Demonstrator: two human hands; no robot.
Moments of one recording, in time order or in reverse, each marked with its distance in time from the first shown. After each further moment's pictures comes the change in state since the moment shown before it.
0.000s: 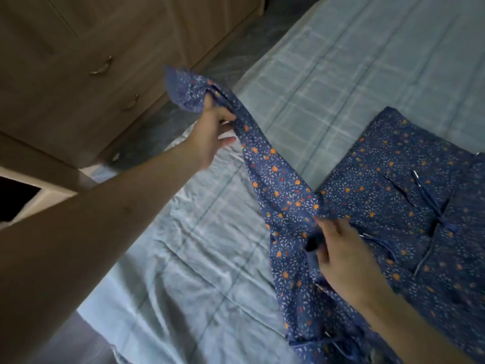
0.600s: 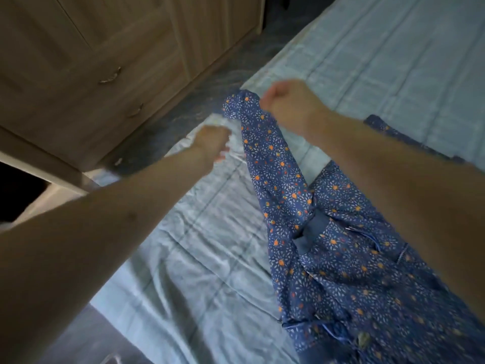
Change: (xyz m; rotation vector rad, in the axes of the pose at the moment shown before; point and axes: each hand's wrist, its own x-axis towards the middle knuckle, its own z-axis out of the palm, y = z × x) left_hand -0.050 0.003 0.010 0.392 0.212 -0.058; right_hand 0.172 -0.097 -0.131 0.604 0.151 -0.010
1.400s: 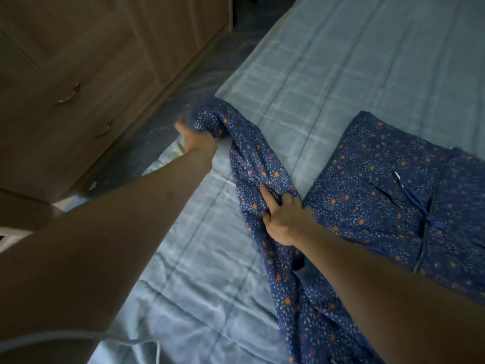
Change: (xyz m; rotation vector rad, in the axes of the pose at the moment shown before) left_hand 0.139 -0.017 0.048 -0.295 0.197 0.007; right_hand -0.060 0.151 0.089 -0.768 -0.444 0.312
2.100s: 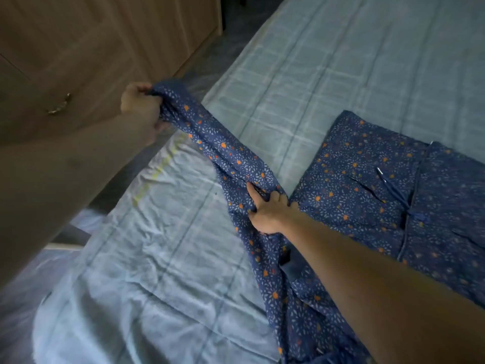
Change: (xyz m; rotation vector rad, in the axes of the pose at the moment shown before) left_hand 0.021 0.084 -0.043 0.107 -0.015 0.213; right_hand 0.004 -0.002 -0.016 0.118 -0.168 0.030
